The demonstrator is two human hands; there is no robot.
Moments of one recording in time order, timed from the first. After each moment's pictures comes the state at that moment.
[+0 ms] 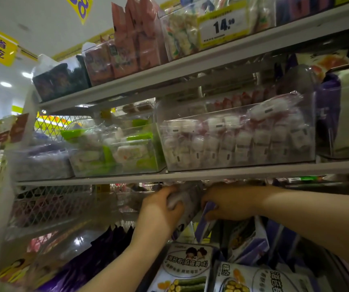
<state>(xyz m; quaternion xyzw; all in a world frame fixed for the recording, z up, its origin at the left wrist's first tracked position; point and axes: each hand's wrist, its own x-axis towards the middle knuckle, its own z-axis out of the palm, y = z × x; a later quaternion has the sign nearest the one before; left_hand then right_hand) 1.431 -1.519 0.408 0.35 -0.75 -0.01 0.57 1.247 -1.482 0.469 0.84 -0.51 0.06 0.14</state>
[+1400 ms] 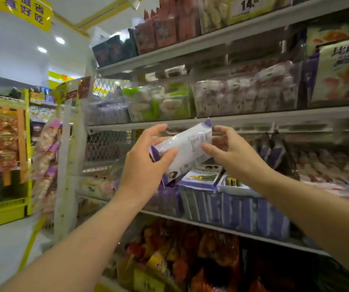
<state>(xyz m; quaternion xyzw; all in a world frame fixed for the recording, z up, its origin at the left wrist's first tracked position) 1.512 -1.326 0.362 0.26 -0.68 -0.01 0.69 1.314 -1.346 0.393 0.74 -0.36 0.56 -0.11</state>
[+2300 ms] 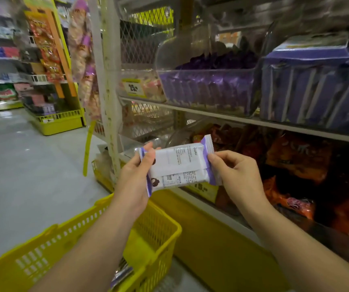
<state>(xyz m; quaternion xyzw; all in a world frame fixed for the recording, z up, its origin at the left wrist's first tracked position) 1.619 -1.348 0.131 0.39 -0.32 -0.47 0.73 1.431 -1.380 0.140 0.66 -0.41 0.55 -0.31</state>
